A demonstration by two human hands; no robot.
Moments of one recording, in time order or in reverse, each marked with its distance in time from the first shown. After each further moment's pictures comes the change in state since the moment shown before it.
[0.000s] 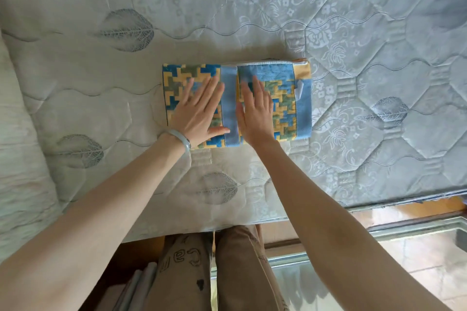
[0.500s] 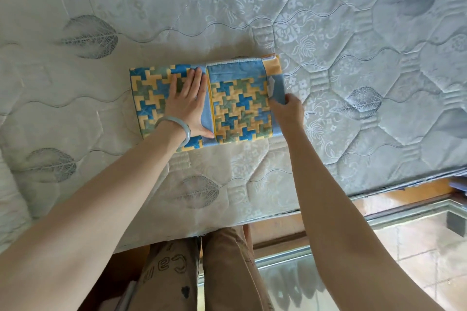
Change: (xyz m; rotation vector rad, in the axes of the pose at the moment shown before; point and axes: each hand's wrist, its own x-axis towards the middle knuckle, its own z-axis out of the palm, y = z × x) left_hand 0.049 0.030 -0.008 0.025 -0.378 -0.125; right_hand 0.007 0.097 -0.069 0.470 -0.040 0.767
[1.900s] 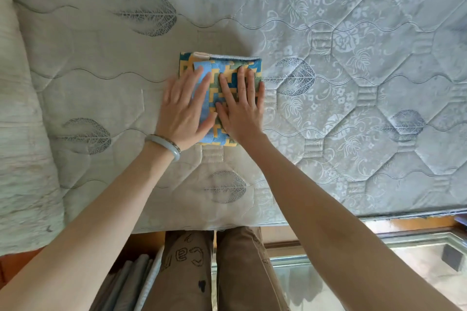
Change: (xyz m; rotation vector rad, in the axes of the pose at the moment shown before) left_hand -0.078 -0.067 0.036 -0.415 0.594 -0.100; right_hand -0.070 -0.045 0.158 -0.808 0.171 -0.996
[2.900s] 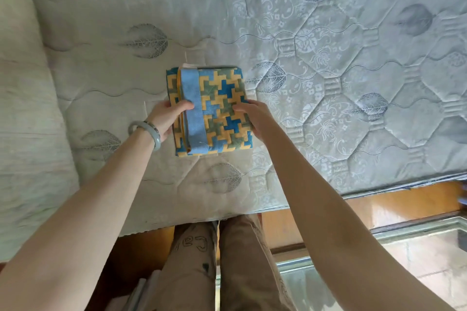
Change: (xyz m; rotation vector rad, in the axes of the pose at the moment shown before) left_hand 0.007 0.010 -0.060 -1.097 -0.430 -0.988; right_hand -0.020 0.035 -0.096 1.400 -0.491 0.952
